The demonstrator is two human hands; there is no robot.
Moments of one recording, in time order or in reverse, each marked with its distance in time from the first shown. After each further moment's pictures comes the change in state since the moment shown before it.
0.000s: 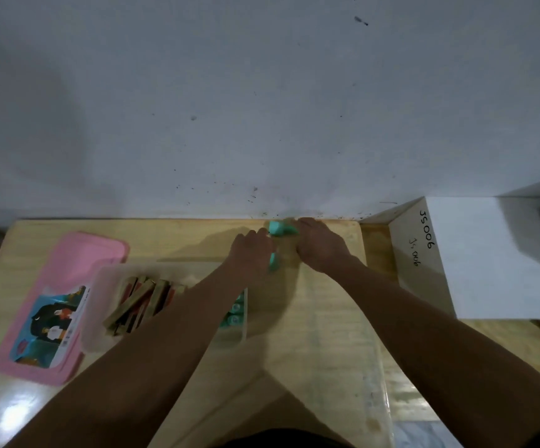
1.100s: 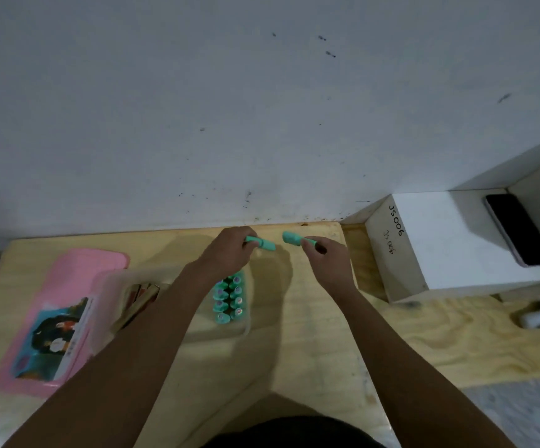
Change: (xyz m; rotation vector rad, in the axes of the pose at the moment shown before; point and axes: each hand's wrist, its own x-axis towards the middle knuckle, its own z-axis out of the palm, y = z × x) left_hand -0.054 -0.036 -0.023 -0.662 0.321 0.105; right_hand -0.096 -0.036 -0.011 0.749 0.506 0.310
